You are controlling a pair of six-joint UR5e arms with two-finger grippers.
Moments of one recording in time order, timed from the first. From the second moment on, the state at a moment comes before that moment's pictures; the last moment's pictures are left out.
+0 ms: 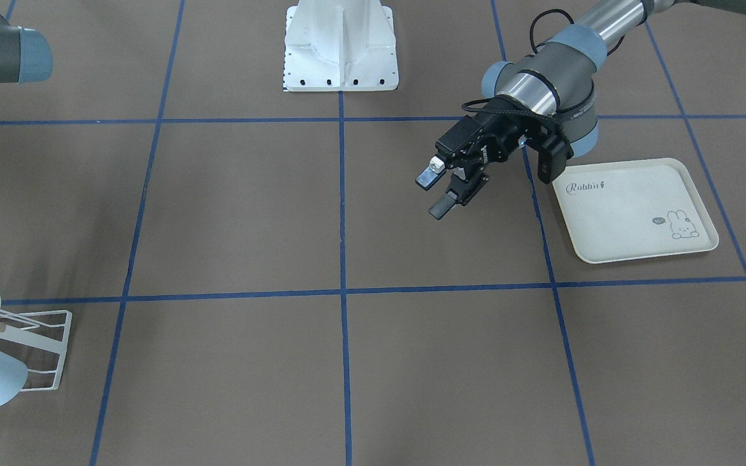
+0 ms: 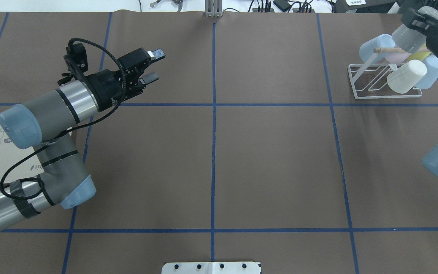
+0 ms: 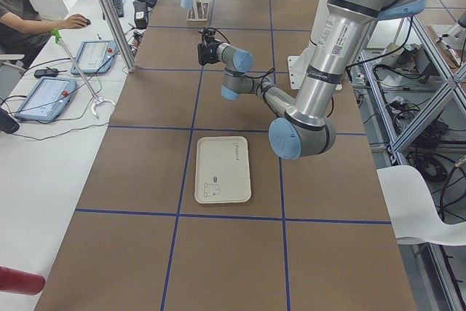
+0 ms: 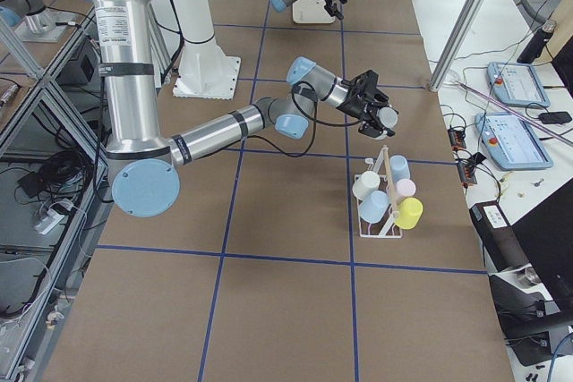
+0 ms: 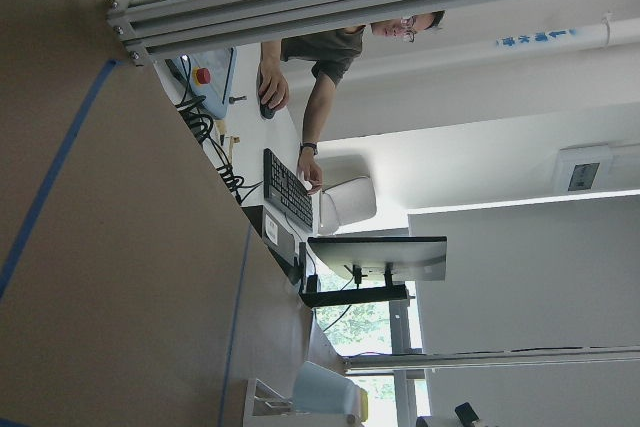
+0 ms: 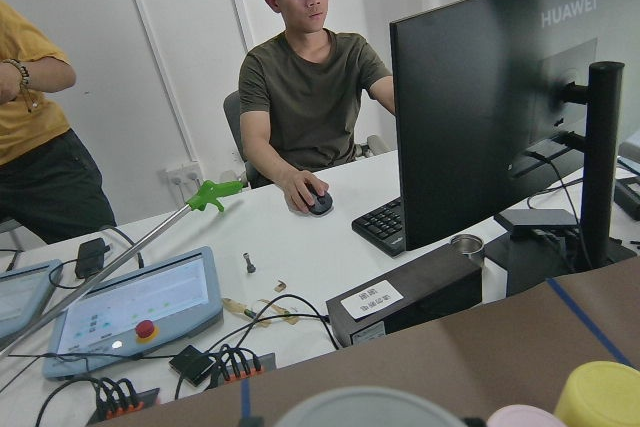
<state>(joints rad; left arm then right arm) -0.63 -1.98 -1.57 -3.06 -1.44 -1.76 0.97 -1.51 1.86 -0.82 1.24 1.19</state>
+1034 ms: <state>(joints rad) -0.64 -1.92 -1.60 -3.03 -1.45 -1.68 0.88 -1.51 1.76 -0.88 1.14 1.11</state>
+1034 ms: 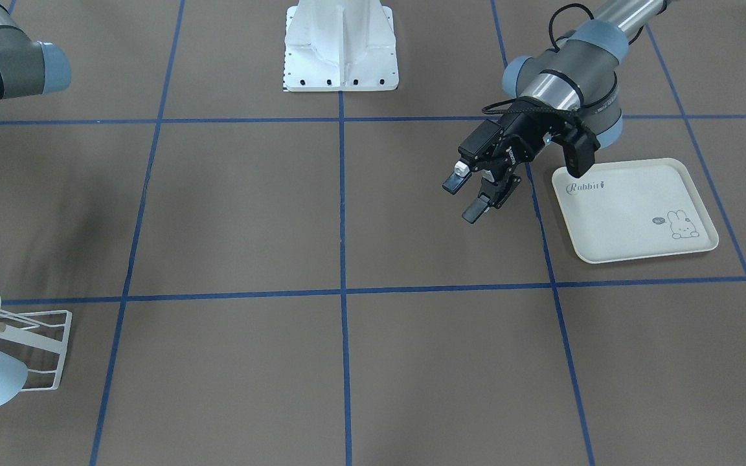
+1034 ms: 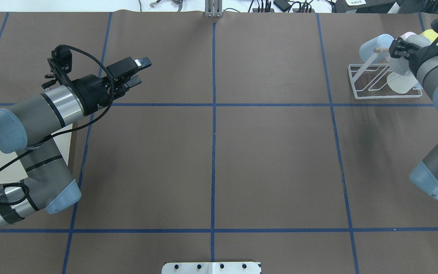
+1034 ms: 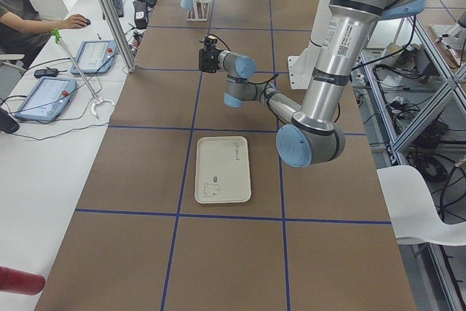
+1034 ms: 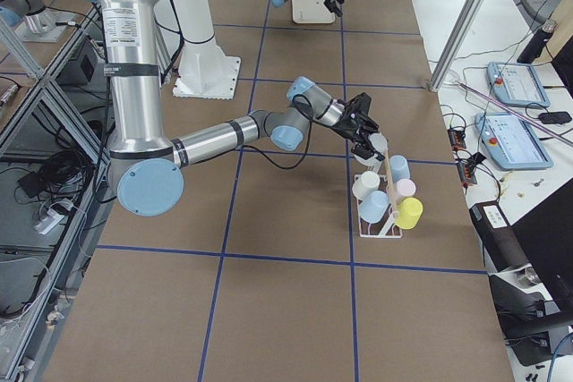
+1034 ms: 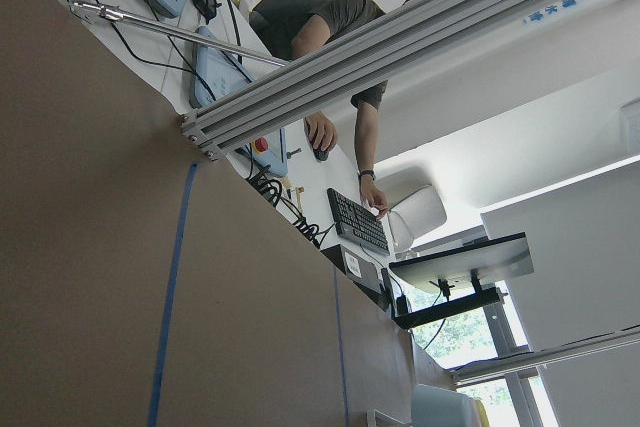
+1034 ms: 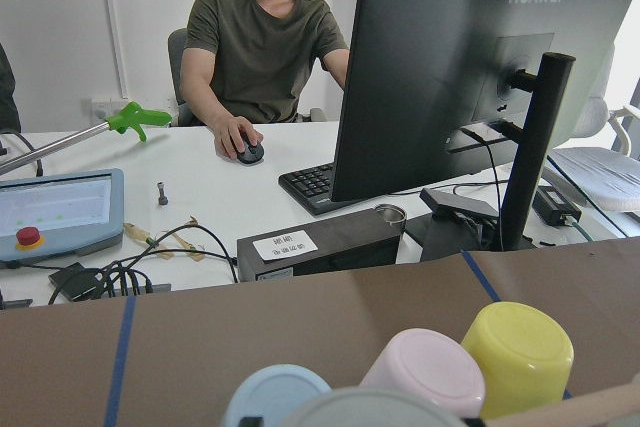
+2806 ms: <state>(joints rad) -0.64 -1.92 -1.60 -3.04 -1.45 -1.68 0.84 -1.48 1.71 -0.87 1.11 1.10</state>
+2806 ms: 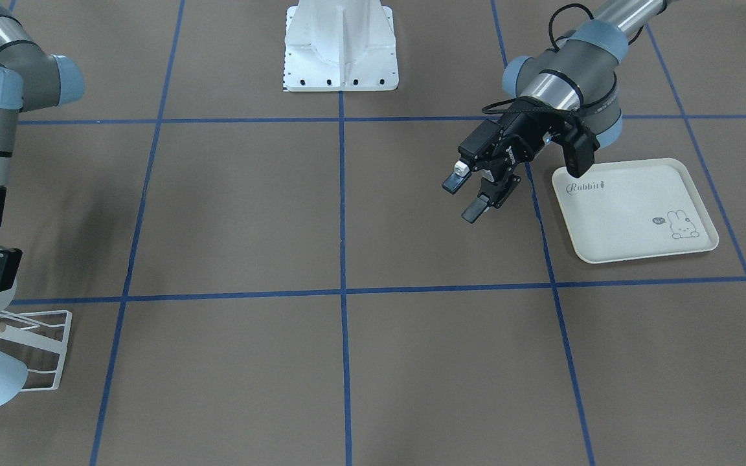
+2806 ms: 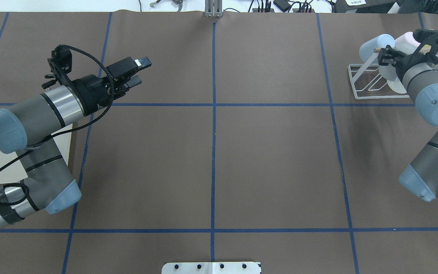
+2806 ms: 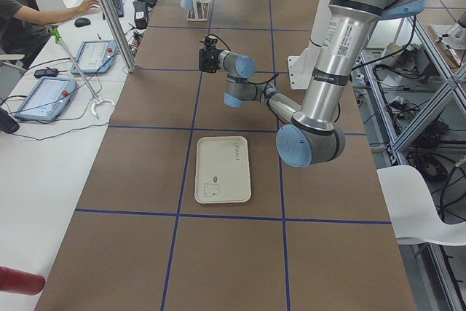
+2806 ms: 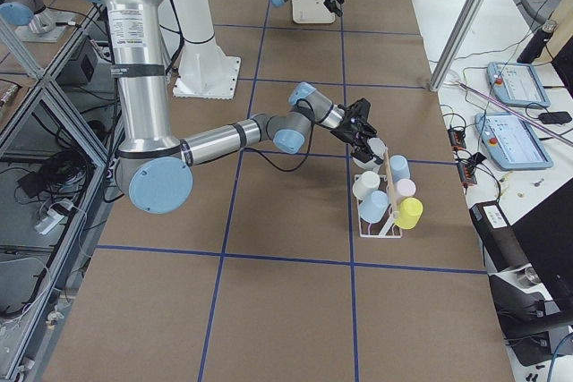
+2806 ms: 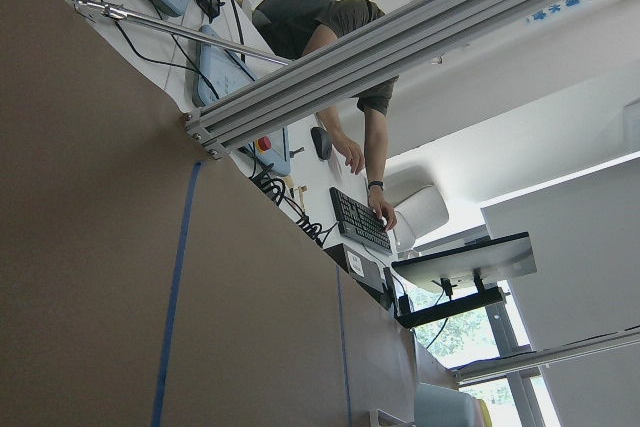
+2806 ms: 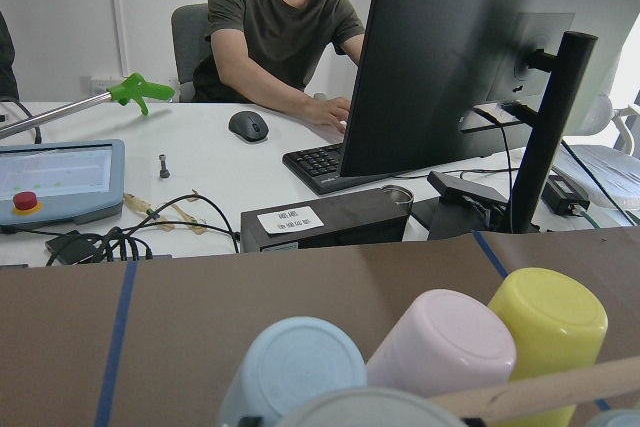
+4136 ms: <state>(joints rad) -0.78 -1.89 -1.69 -2.78 -1.59 -1.37 0.97 -1.51 1.92 -1.08 1.50 0.98</state>
